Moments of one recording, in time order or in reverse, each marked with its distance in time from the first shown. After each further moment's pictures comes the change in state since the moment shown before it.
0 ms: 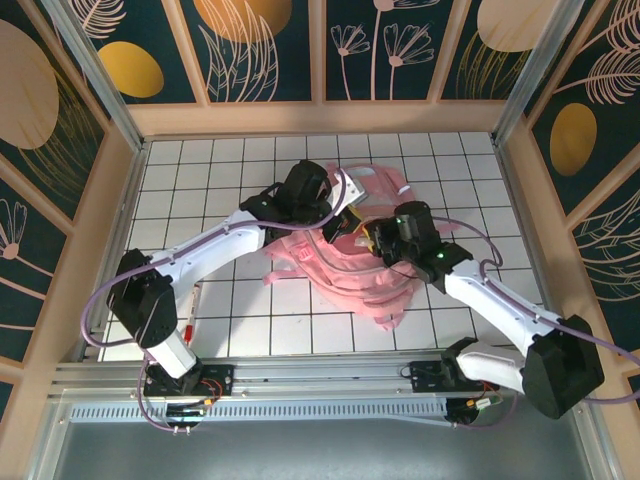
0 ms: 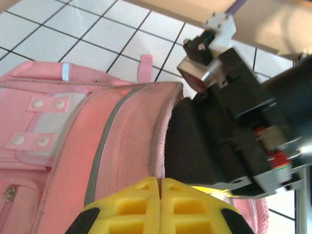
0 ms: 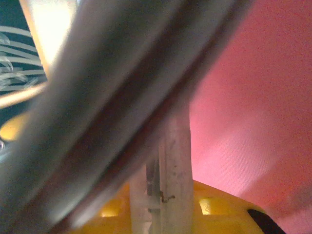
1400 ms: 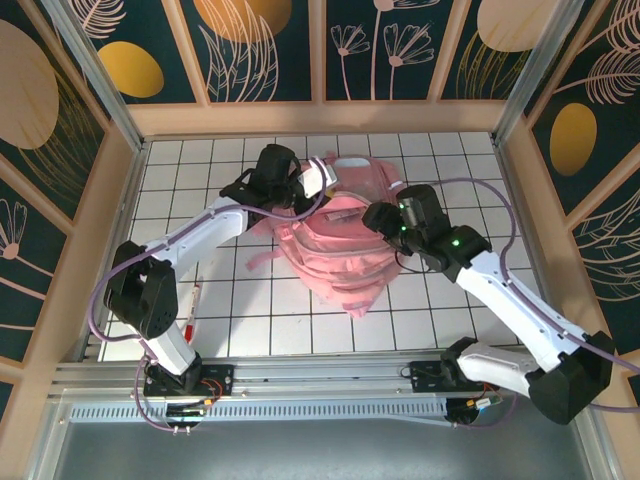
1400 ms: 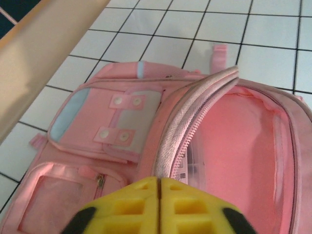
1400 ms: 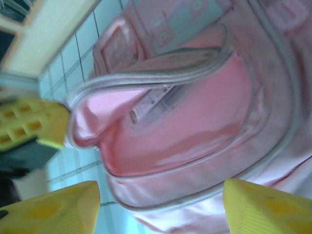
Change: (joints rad) left arm 0.211 0.033 -0.026 0.054 -0.023 0.388; right arm 0.040 -0.050 0.275 -0.402 0.134 -0.717
